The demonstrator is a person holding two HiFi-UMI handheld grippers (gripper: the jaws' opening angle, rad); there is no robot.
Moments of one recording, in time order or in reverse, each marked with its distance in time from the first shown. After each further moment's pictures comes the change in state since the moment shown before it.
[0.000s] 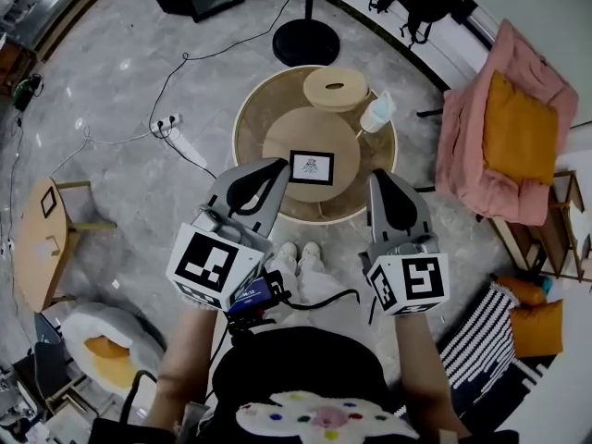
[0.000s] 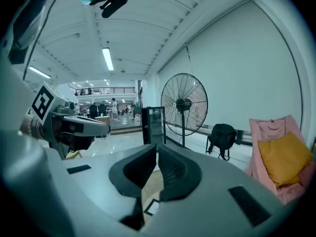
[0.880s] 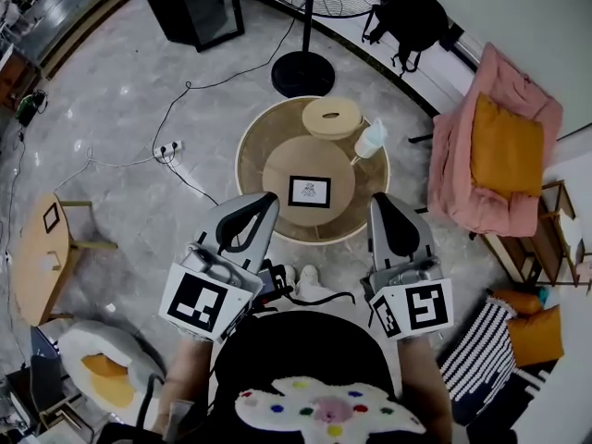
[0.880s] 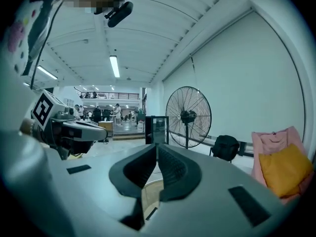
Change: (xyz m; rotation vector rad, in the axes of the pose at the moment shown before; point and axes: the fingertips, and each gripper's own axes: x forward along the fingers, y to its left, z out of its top) left arm -0.057 -0.010 0.037 0.001 -0.070 0.025; right arm -0.035 0.029 0.055 -0.047 -0.092 0.029
